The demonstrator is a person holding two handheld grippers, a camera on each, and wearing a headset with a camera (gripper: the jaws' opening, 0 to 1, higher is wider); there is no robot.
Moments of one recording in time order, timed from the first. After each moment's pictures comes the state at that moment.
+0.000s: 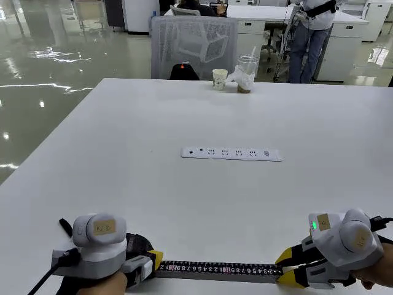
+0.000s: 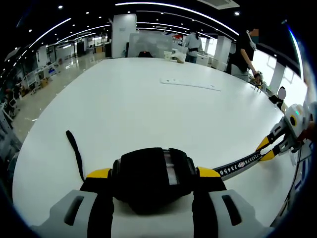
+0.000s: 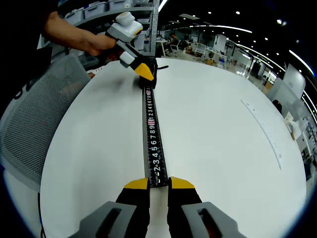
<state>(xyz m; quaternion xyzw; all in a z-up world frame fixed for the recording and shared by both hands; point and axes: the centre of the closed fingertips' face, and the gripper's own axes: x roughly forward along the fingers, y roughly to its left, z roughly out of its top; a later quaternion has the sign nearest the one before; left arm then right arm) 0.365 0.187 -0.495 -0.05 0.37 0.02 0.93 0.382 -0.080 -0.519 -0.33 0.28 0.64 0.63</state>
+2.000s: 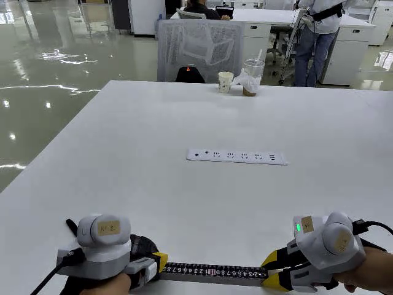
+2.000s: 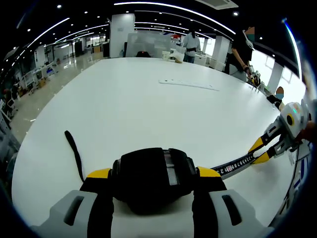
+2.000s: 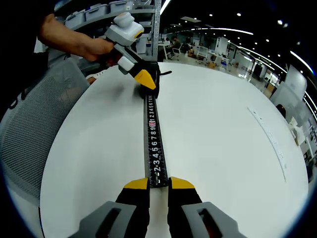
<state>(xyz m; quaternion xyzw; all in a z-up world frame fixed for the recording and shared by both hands) 0.365 0.187 -0.496 -0.05 0.37 0.01 0.93 0.376 -0.043 -0.518 -0.32 0.27 0.65 0.63</state>
